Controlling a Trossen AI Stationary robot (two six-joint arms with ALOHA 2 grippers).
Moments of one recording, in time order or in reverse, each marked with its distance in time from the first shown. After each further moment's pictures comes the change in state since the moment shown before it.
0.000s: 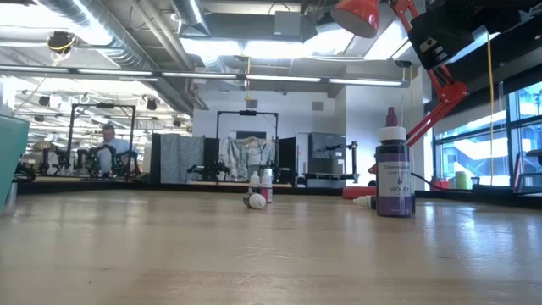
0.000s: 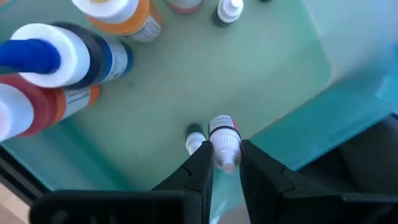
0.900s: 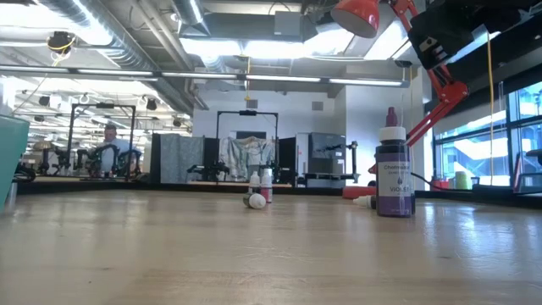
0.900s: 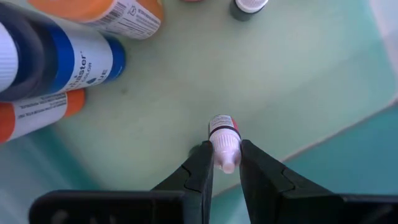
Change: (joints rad) left arm 0.032 0.149 0.000 0.044 0.053 0.009; right arm 0.000 0.000 0.000 0.004 0.000 0.003
